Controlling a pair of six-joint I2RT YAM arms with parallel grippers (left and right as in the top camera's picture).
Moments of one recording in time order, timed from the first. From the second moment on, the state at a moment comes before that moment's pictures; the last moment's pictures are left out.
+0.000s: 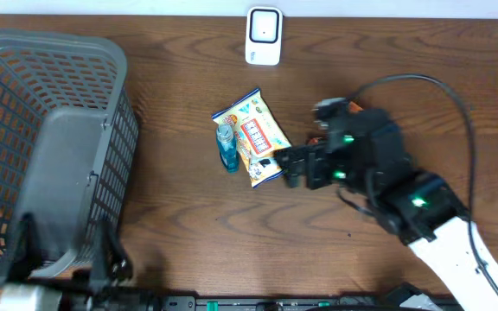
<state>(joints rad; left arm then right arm) -0.09 0.00 0.78 -0.44 -0.06 -0.12 0.58 1.16 1.13 -0.69 -0.20 0.40</state>
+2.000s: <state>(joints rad) -0.11 0.22 0.53 -0.51 0.25 -0.07 0.78 1.83 1.52 -0.62 0.20 0.38</state>
